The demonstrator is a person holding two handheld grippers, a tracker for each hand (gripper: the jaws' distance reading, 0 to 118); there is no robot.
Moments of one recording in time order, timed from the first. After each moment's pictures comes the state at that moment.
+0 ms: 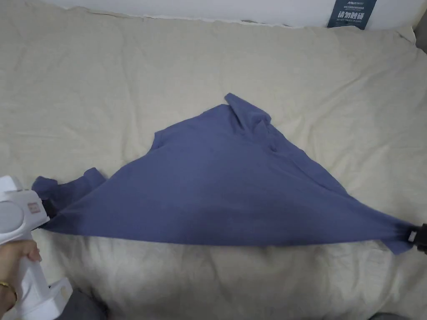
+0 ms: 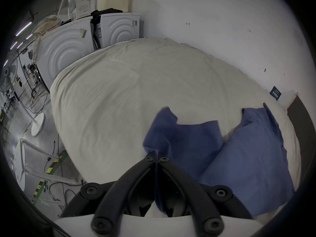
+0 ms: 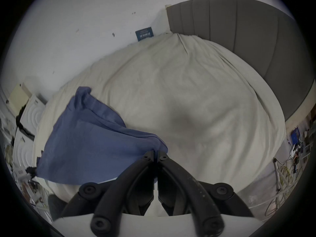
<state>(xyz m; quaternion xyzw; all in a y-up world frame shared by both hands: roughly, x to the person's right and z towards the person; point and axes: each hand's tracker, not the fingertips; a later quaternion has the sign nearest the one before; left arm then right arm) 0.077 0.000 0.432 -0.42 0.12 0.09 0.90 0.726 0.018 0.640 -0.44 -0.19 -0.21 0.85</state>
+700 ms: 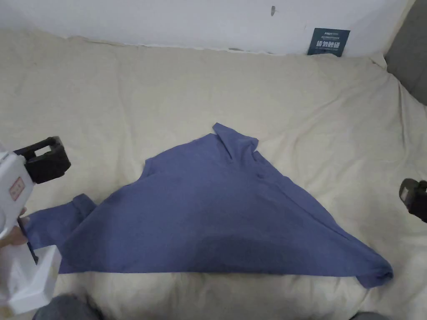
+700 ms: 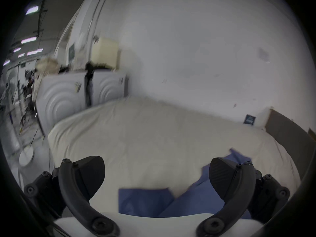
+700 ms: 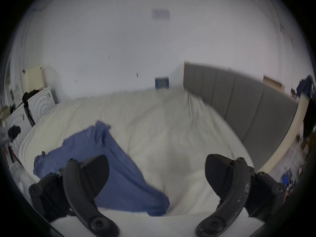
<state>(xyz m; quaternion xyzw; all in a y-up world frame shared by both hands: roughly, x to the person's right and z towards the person) 0.125 0.134 0.490 -0.12 0.02 0.03 0.99 0.657 0.157 0.683 -0.21 -0.19 -0.02 0.96</state>
